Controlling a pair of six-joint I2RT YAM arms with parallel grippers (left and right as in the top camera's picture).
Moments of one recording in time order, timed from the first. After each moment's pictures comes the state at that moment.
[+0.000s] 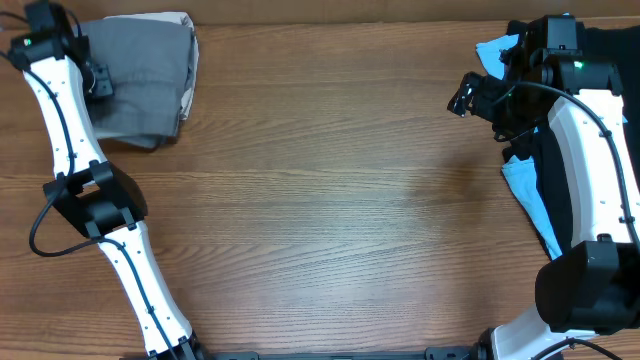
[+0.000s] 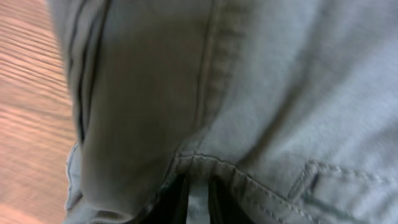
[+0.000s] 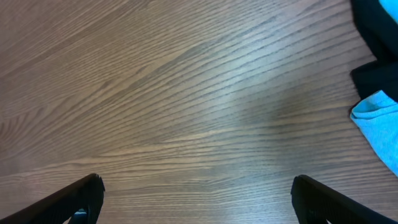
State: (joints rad) left arm 0.40 2.74 2.86 -1.34 -0.11 0.09; right arm -0.06 1.79 1.73 -1.18 -0.25 0.31
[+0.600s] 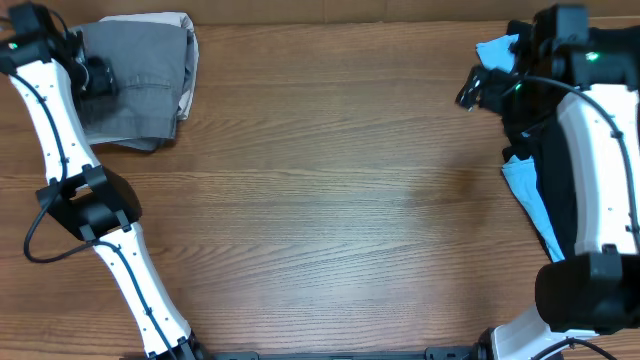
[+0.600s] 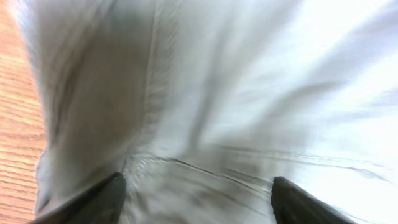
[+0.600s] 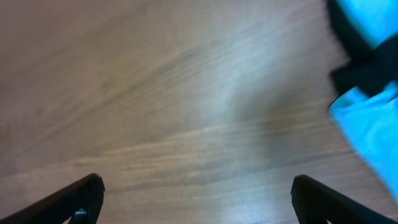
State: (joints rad) left arm 0.41 2.70 2.90 -1.36 0.12 0.09; right arm -0.06 1.79 1.87 -1.29 -0.20 0.30
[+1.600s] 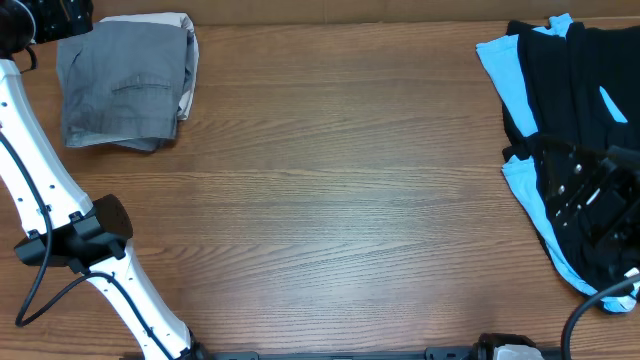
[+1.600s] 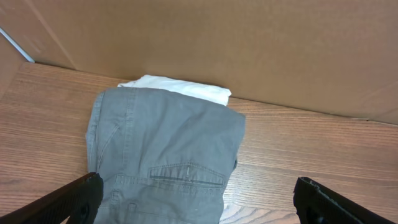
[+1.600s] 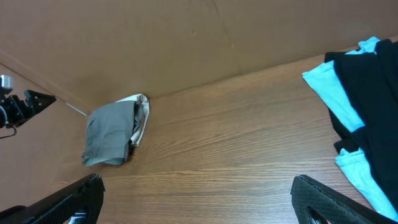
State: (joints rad) left arm 0.41 2.32 2.96 -1.38 0.34 0.05; right arm -0.06 1.23 2.38 -1.64 -0.33 0.30
